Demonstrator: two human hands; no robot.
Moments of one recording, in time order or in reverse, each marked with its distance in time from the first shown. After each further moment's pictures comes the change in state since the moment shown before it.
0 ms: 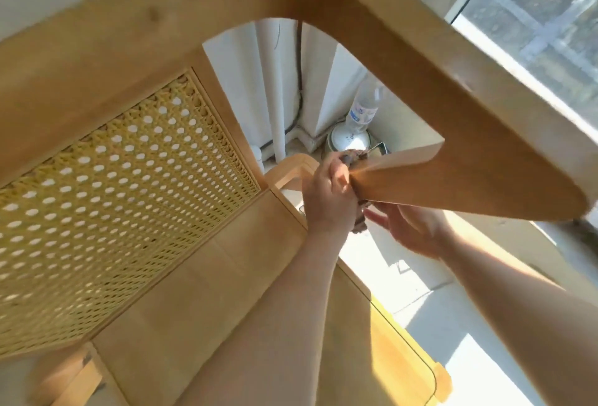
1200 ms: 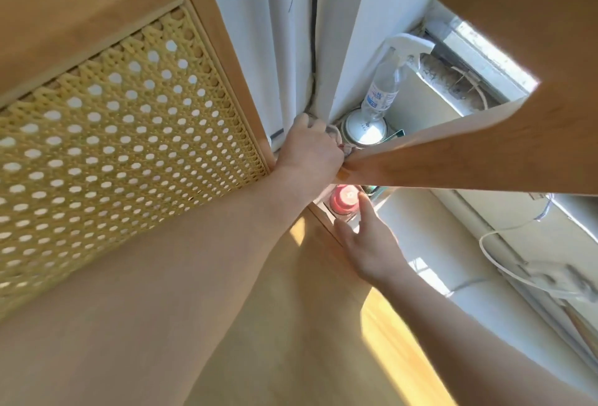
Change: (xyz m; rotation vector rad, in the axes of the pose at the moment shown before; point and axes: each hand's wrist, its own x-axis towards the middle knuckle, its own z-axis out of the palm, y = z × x) left_hand 0.072 -0.004 -0.037 1.800 -0.376 0.737; right_hand 0.011 0.081 0.063 -0.930 0.308 -0.007
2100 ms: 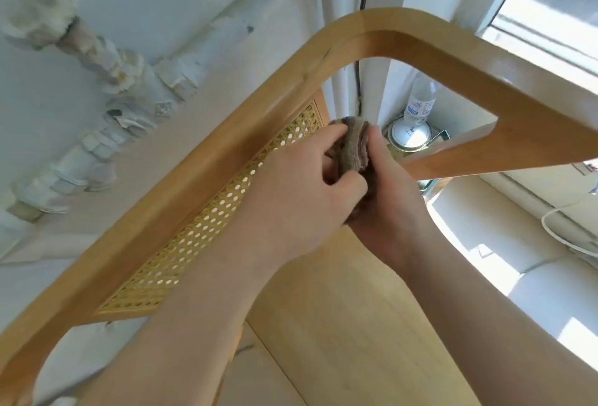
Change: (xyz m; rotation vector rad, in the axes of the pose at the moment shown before) left_hand -0.207 -0.094 -0.166 -1.185 0.173 -0.247; right_hand -0.111 -0.183 -0.045 1.510 -0.338 -0.042
